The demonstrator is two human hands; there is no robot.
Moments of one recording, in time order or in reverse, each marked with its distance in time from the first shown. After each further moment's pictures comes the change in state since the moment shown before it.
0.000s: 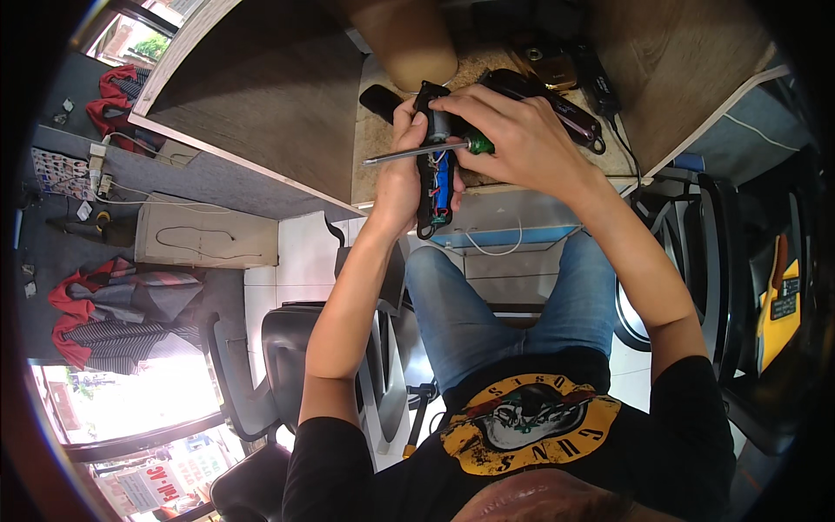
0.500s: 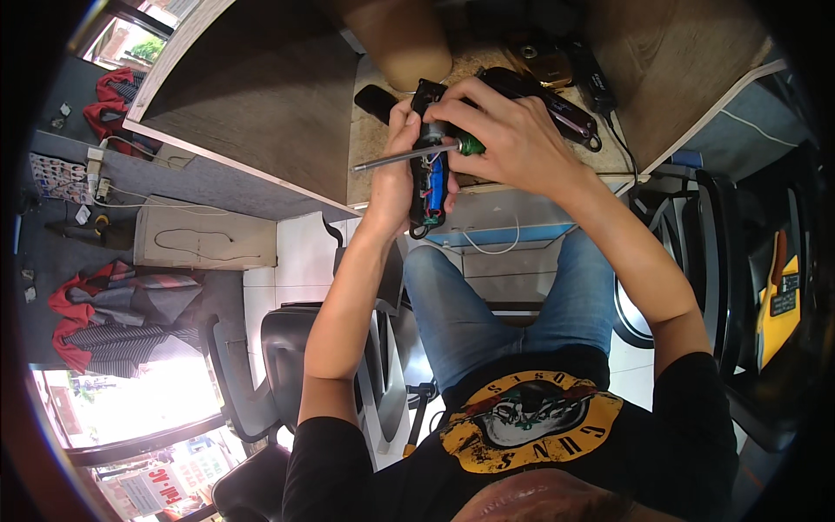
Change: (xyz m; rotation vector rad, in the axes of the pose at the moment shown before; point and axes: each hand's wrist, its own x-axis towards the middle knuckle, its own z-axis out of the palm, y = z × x) left_hand -0.002 0.002 0.004 -0.010 0.023 -0.012; right_hand 0.002 -0.005 0.003 0.065 0.060 -0.045
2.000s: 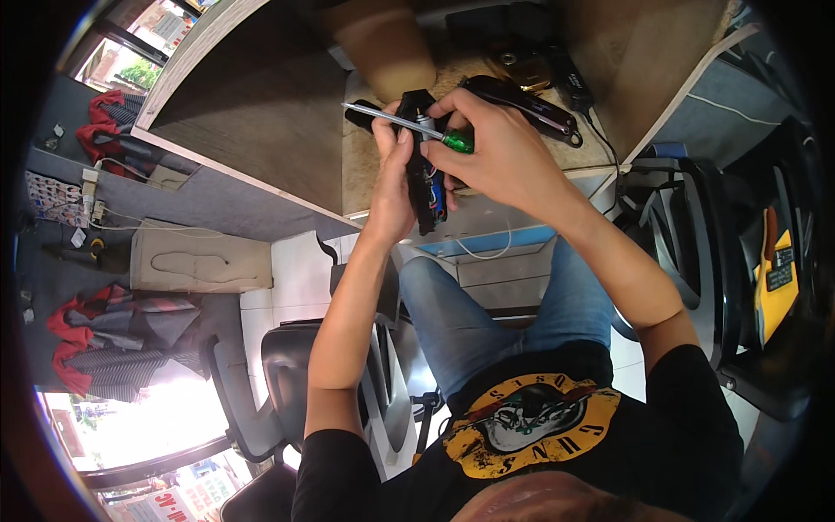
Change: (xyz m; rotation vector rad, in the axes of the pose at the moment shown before) left_hand 0.003 -0.009 0.003 0.031 -0.123 0.150; right_hand 0.009 -0.044 -0.020 0.213 -0.014 0.550
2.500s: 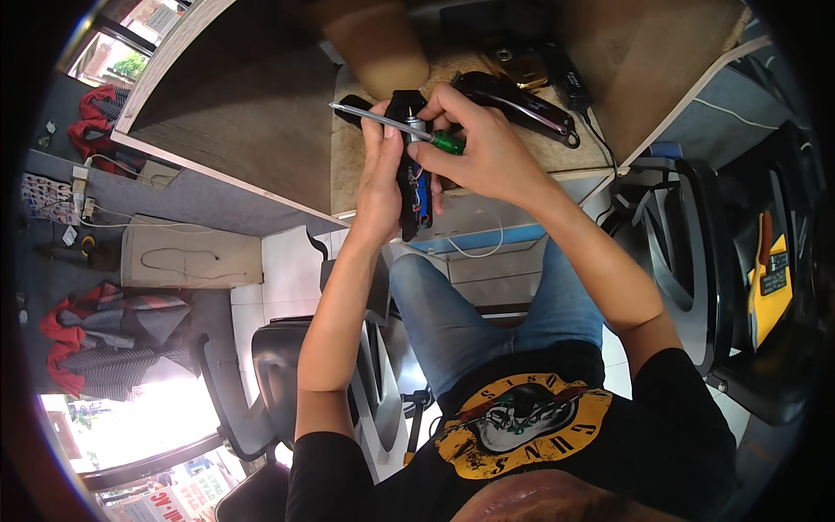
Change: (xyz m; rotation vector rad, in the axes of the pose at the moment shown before) left_hand -0.001 0.002 -0.002 0.039 0.046 -0.012; right_hand 0.009 0.027 0.020 0.354 -0.083 -0.041
